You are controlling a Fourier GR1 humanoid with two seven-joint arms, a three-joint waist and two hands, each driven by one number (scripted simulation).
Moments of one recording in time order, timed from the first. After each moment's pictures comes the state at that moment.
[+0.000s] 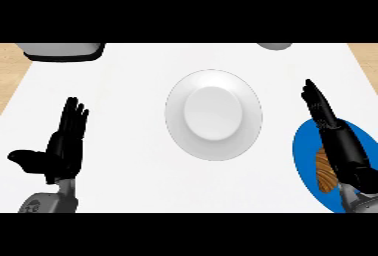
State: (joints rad) left arm -0.08 0.24 -0.07 -1.42 0.31 0.29 -0.16; right arm -0.13 -0.53 0.29 -1.69 -0.14 -0.26 -0.09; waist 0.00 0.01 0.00
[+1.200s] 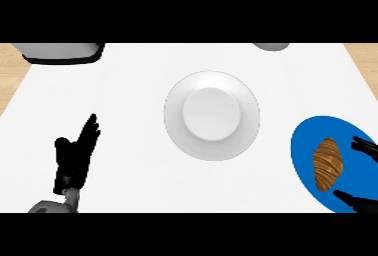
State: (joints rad) left arm -0.04 0.31 -0.20 -1.41 0.16 0.31 0.13; right arm 0.15 -0.63 0.00 -1.32 -0.21 0.02 -0.67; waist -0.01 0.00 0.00
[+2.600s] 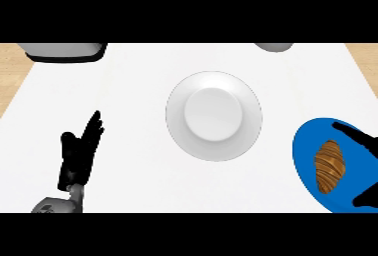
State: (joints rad) left arm -0.05 0.25 -0.16 -1.43 0.08 0.28 0.19; right arm -0.05 -0.81 0.15 -1.35 0.29 0.29 -0.11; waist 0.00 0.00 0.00
